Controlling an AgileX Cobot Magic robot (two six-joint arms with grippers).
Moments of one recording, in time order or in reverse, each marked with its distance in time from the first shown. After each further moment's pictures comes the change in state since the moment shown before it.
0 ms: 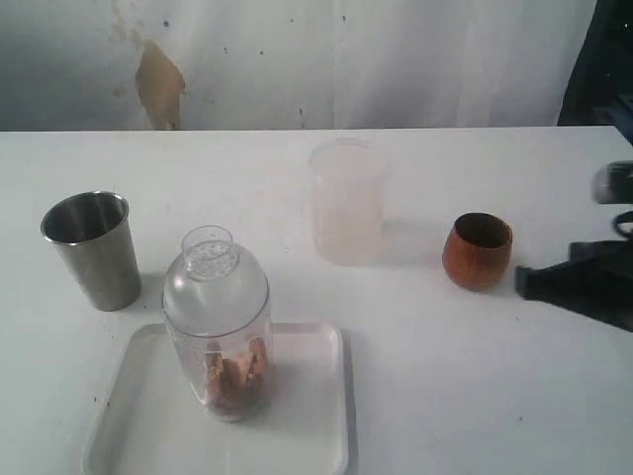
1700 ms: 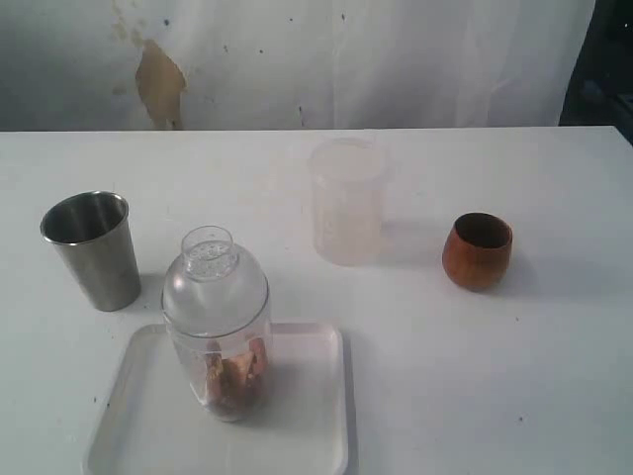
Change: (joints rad) left arm 0.000 -0.601 0.000 -0.030 -0.180 -0.387; right arm 0.060 -0.710 0.051 0.189 0.170 -0.055
